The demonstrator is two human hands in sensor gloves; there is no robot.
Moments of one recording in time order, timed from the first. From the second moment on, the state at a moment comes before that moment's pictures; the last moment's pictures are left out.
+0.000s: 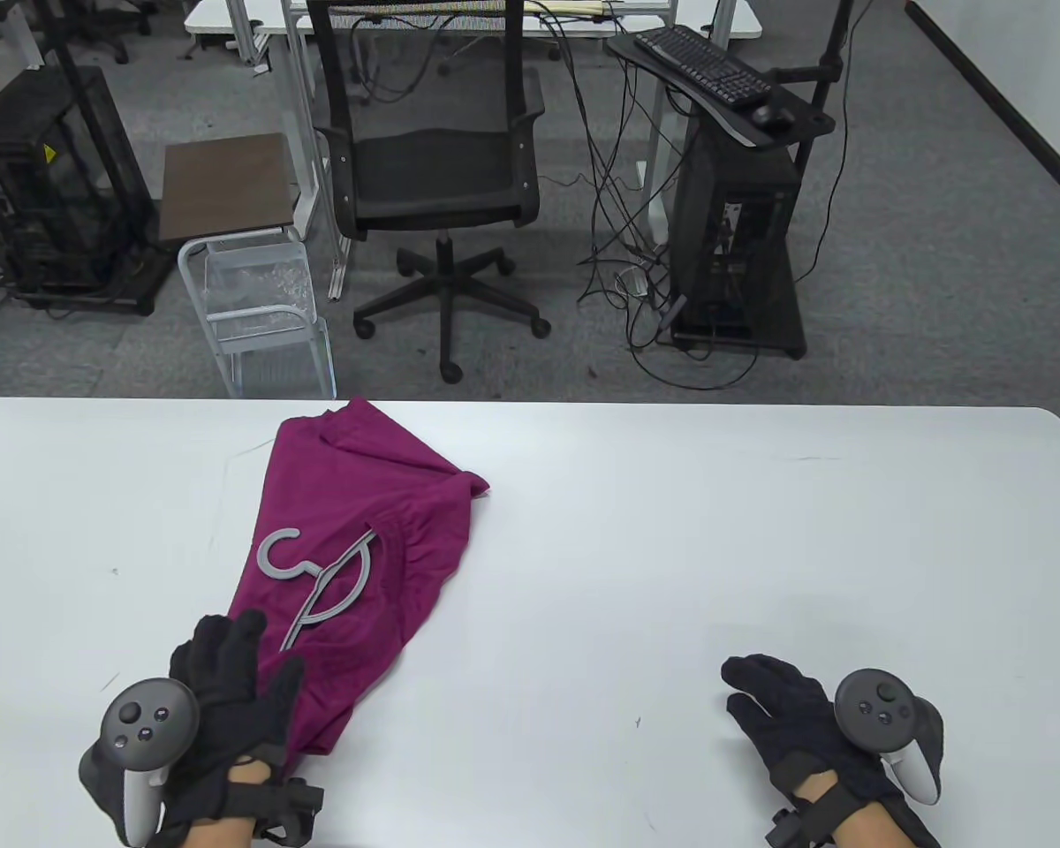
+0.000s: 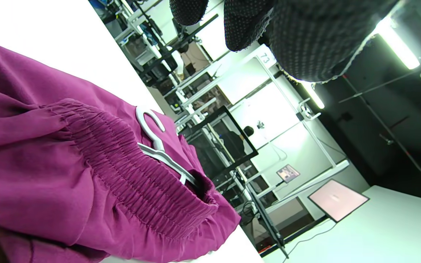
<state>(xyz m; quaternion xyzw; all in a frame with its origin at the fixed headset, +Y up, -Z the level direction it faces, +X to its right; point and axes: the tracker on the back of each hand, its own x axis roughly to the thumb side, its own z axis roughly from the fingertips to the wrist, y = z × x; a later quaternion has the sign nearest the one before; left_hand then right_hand) -0.317 -0.713 -0.282 0.08 0.11 0.45 0.88 0.282 -0.764 -0.319 0.09 0.03 0.90 0.43</state>
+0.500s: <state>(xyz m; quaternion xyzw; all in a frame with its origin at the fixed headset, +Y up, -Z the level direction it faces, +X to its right) -0.302 -0.714 -0.287 0.06 0.10 0.40 0.91 0.273 -0.756 -0.315 0.11 0.02 0.91 0.41</state>
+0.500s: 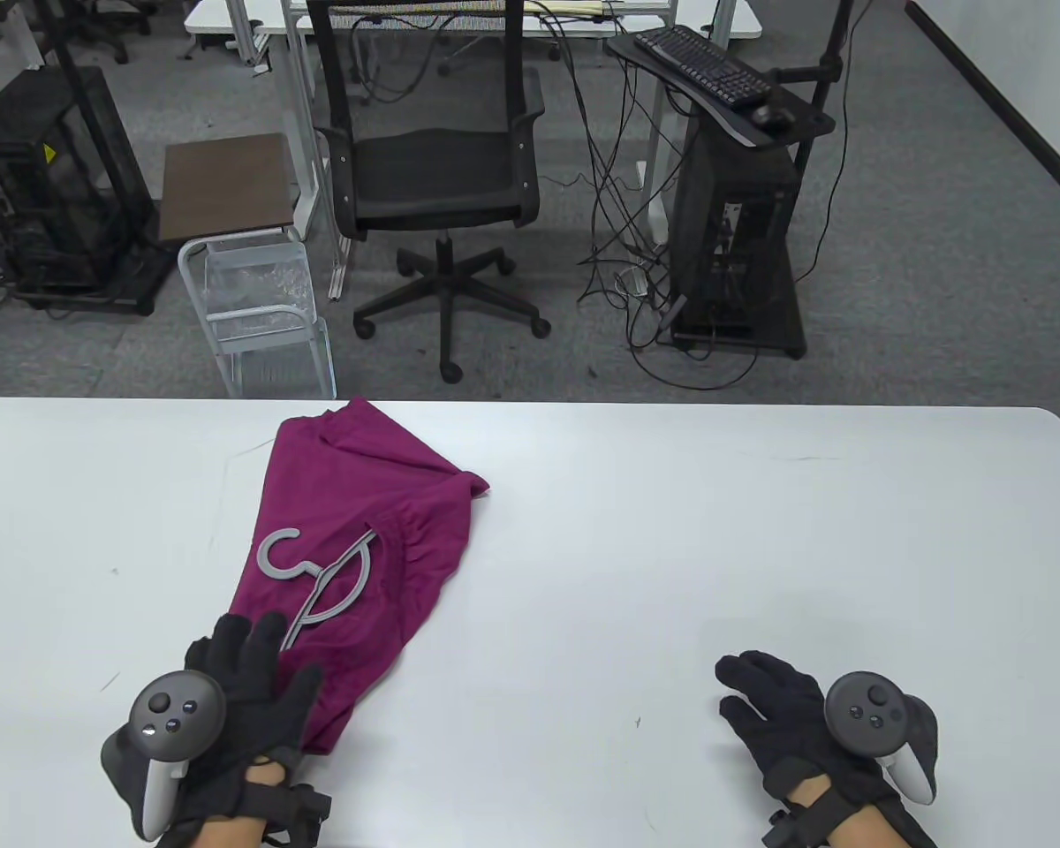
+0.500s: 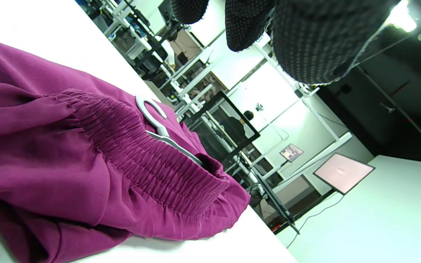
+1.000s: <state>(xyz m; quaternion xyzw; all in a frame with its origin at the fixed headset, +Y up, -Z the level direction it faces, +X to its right) -0.314 -0.729 -0.298 0.01 0.16 0.35 0.92 0.269 -0.756 -0.313 0.12 0.02 0.91 0.41</state>
